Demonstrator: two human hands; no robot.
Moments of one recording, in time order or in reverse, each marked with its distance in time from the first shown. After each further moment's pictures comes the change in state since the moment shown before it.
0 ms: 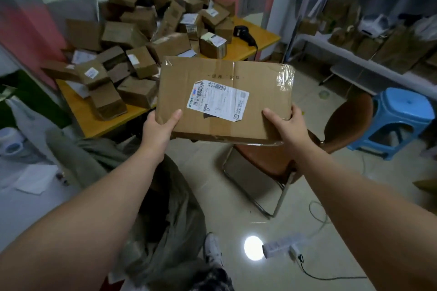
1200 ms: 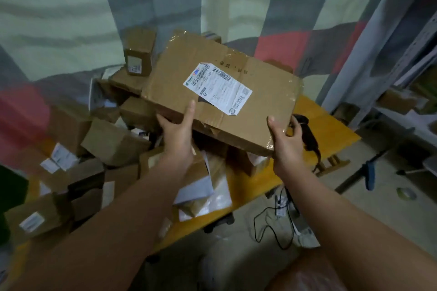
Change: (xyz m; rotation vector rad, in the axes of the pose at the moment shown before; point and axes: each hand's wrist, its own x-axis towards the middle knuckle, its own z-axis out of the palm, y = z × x) left_hand 0.507 0.175 0.164 -0.534 0.297 -0.050; right_hand 0.515 -0.153 0.239 0.470 -0.120 0.107
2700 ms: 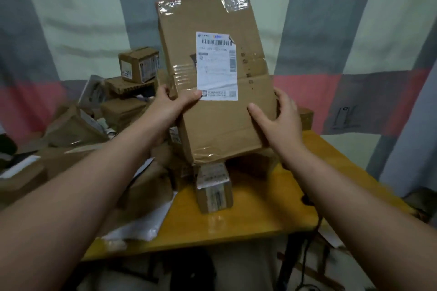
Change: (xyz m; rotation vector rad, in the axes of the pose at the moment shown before) left_hand -0.009 -0.097 0.125 0.397 -0.019 0.458; right_hand 0.195 0.001 -0.102 -0.516 -0.484 -0.867
